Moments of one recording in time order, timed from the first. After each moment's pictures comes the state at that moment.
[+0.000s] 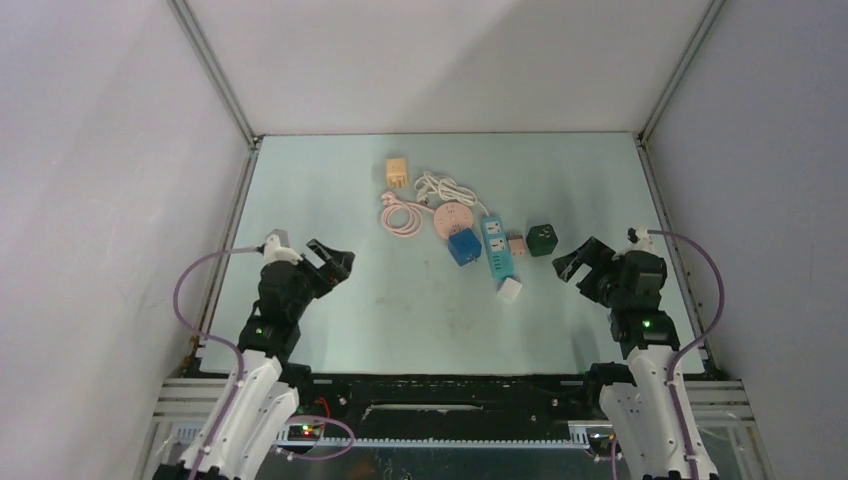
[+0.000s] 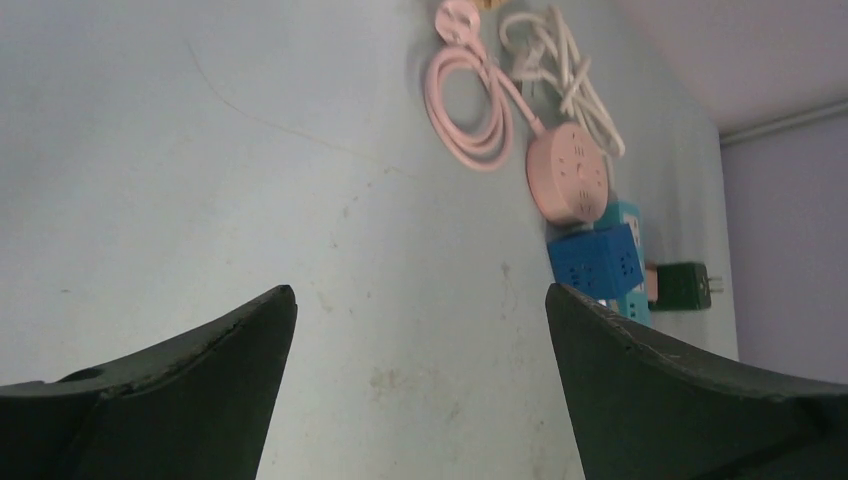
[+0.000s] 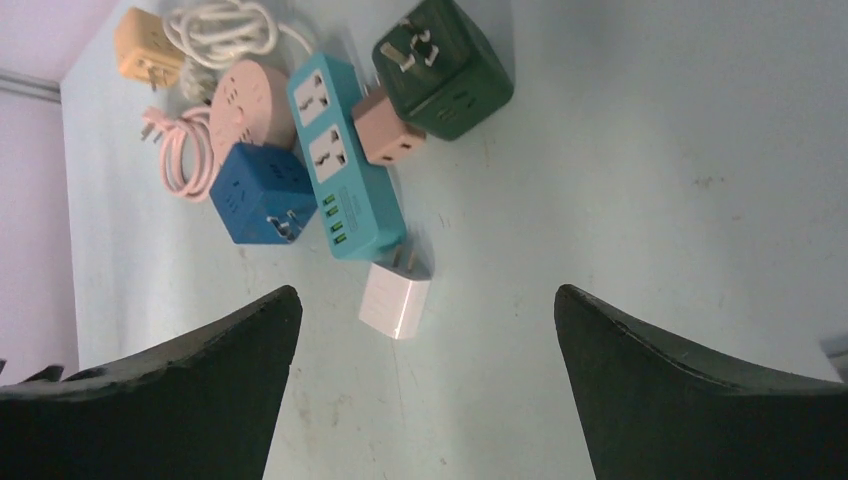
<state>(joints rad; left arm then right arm) -0.15 0.53 0.32 -0.16 -0.01 -0.75 -0.06 0.60 0.46 -0.39 -0.23 0.61</state>
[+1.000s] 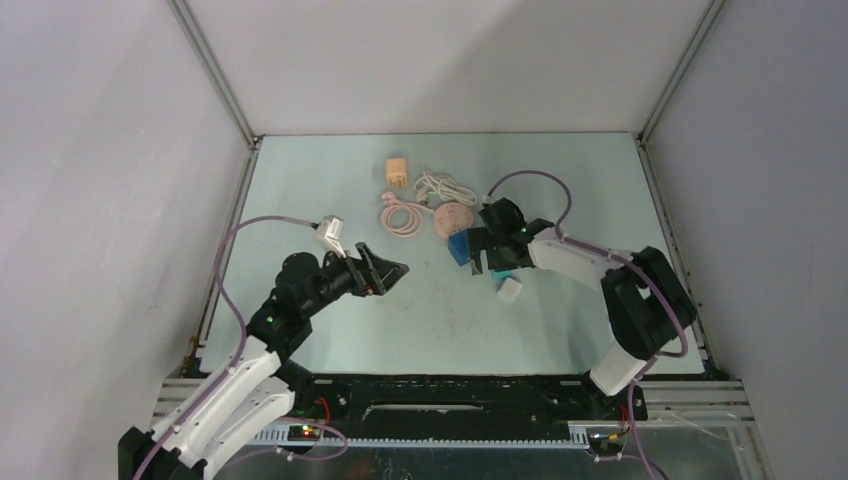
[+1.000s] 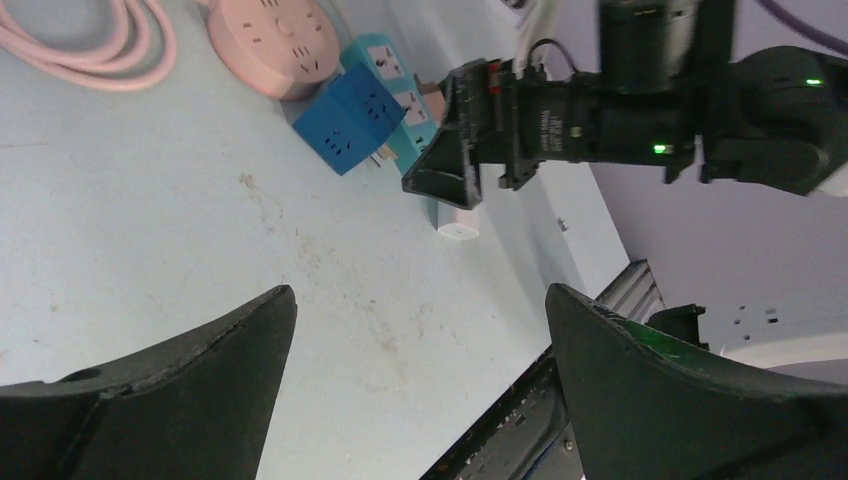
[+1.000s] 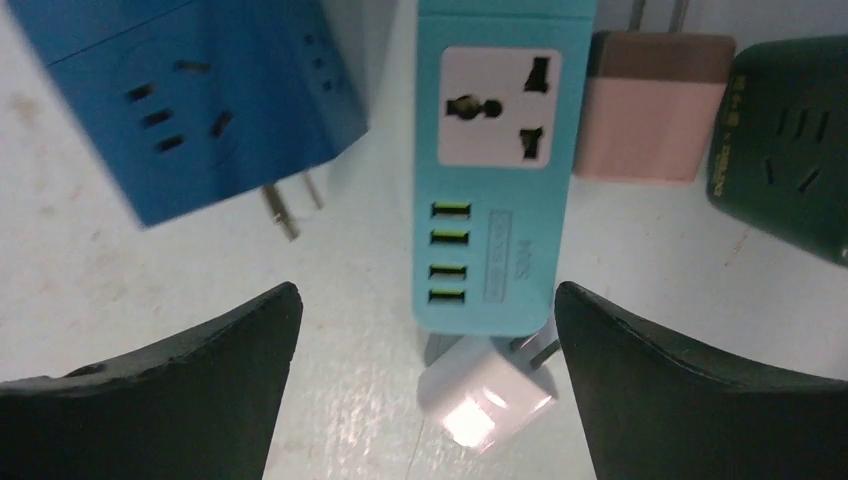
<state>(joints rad) -0.50 0.70 0.45 0.00 0.27 -0.69 0.59 1.63 1.00 -0.43 0.12 0.41</state>
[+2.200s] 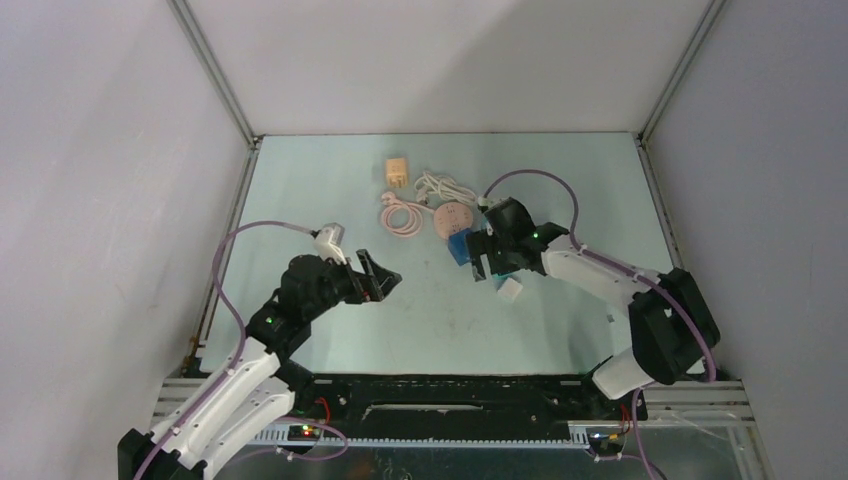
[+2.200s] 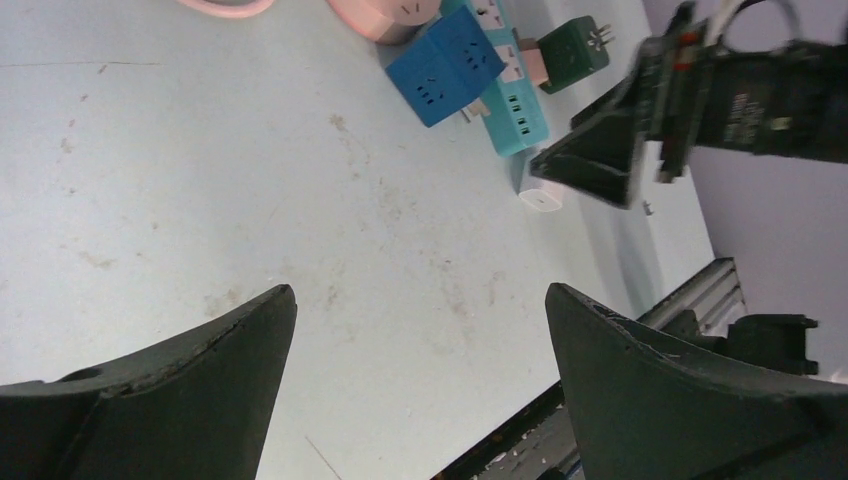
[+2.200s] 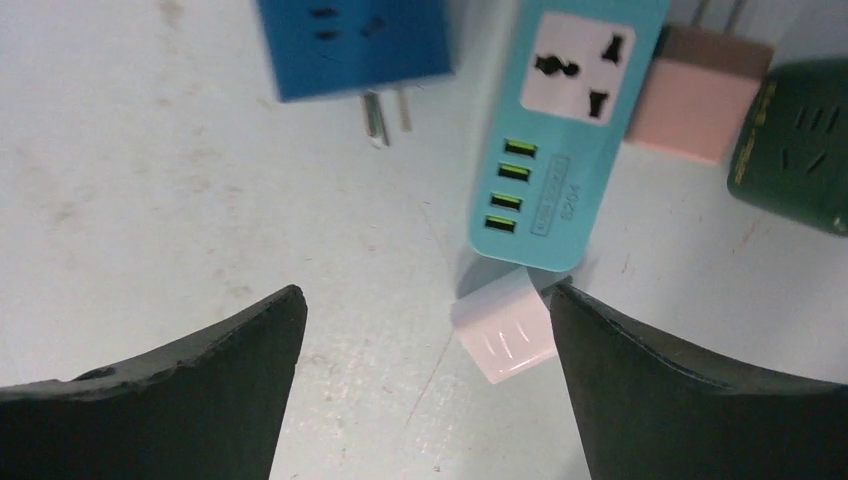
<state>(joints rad) -0.50 0.66 0.45 -0.18 0.17 -0.64 0.62 1.55 0.99 -0.49 0.08 0.31</state>
